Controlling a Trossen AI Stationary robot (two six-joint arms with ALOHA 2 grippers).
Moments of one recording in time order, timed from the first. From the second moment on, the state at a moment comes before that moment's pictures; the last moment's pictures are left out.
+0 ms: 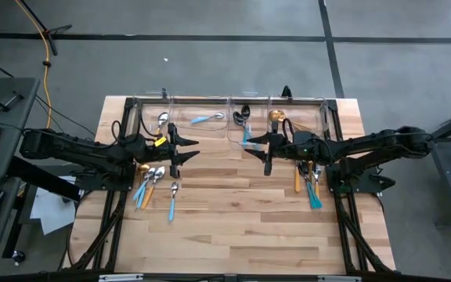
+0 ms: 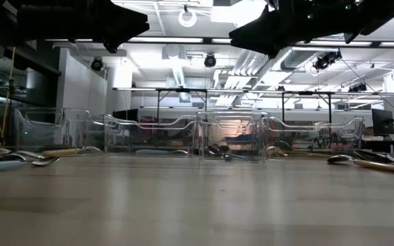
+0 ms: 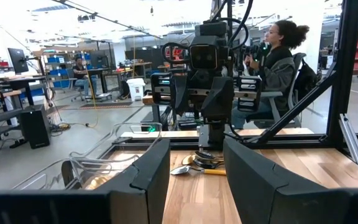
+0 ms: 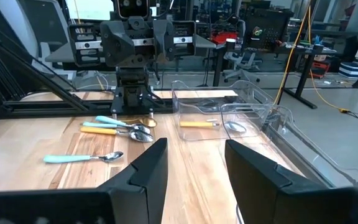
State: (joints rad) left arm 0.04 0.98 0.30 0.81 -0.09 0.08; right arm -0.04 1.22 0.57 0.56 0.13 -0.06
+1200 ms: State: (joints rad) left arm -0.39 1.01 0.69 -0.27 -0.12 -0.66; right arm -0.04 1.22 0.57 0.51 0.14 -0.03
